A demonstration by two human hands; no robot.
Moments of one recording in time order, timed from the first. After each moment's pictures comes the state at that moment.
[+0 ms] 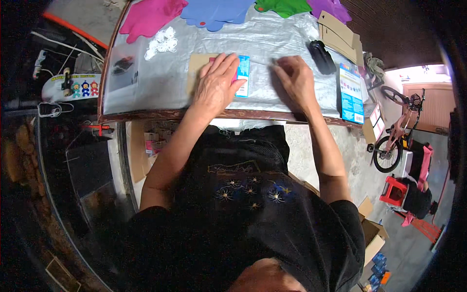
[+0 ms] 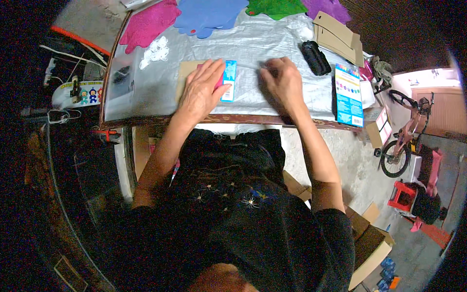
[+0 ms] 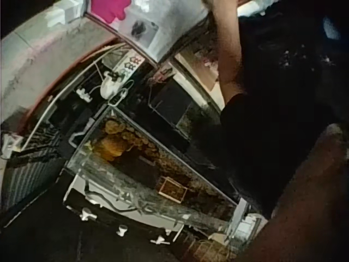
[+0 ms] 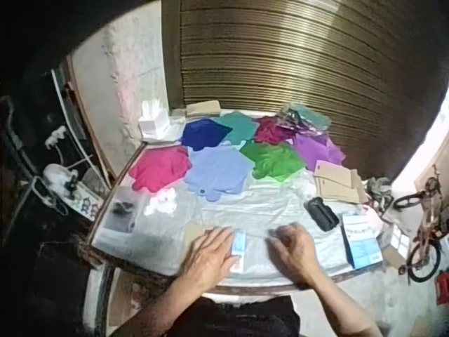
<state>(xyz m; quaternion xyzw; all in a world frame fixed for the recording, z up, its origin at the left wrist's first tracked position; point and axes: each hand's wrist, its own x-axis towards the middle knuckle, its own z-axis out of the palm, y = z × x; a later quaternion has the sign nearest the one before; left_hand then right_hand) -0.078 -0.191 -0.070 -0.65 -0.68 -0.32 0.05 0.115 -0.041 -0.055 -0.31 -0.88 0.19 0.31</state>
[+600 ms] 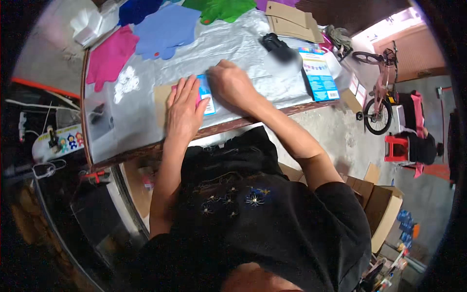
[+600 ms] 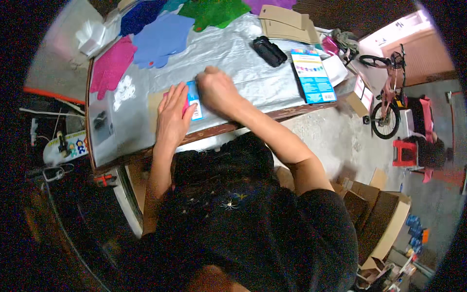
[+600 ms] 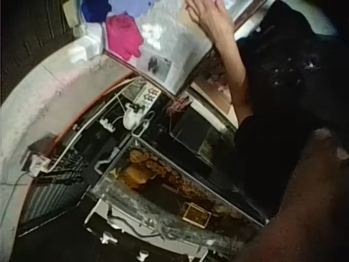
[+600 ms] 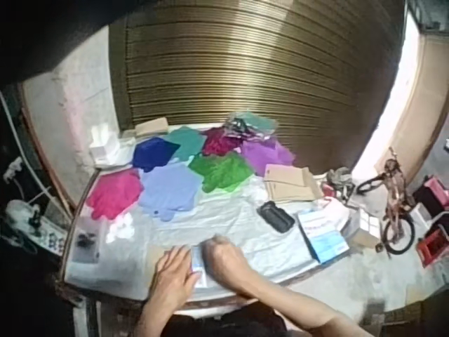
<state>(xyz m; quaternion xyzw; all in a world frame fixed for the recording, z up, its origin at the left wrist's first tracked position) -0.078 -0.193 -0.076 -0.67 -0.69 -0.28 -0.02 0.070 -0.053 -0.062 -0.33 -0.90 0.09 0.28</state>
